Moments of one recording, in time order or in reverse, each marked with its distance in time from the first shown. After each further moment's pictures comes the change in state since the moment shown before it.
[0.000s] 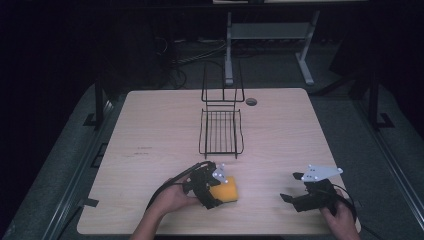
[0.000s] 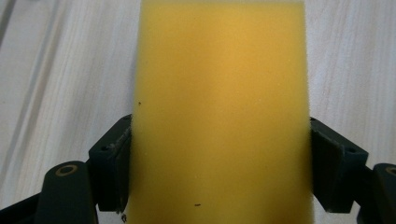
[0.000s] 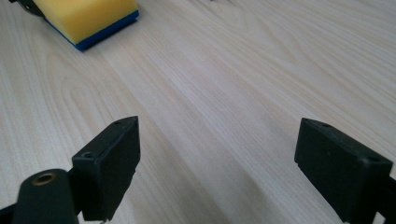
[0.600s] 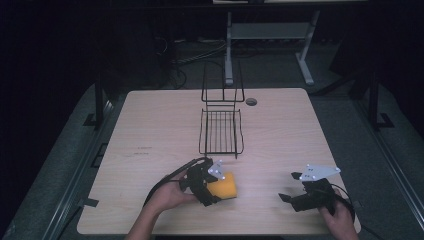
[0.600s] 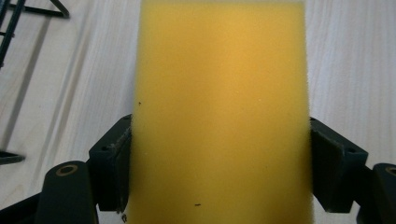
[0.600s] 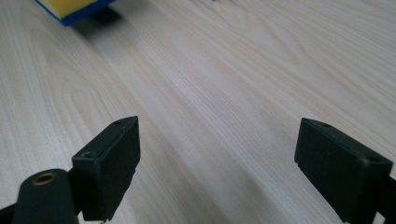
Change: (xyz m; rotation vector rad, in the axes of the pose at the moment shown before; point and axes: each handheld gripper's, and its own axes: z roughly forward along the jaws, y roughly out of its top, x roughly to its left) left arm 0.002 0.001 -0.019 -0.039 0.008 -0.001; right arm 0.002 0.003 0.003 0.009 -0.001 0.003
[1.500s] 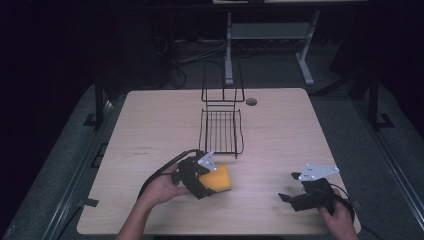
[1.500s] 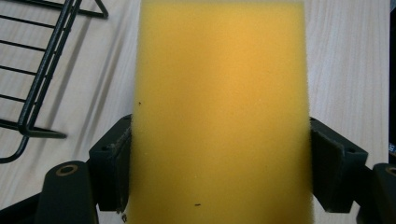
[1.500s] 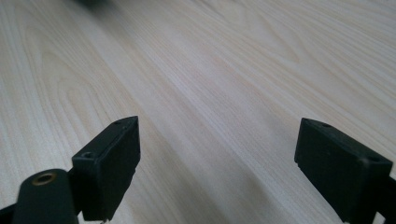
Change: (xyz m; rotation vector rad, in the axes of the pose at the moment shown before) left arm 0.014 -0.006 -0.023 -0.029 0.007 -0.025; right arm 0.000 0.000 0.002 0.009 -0.006 0.000
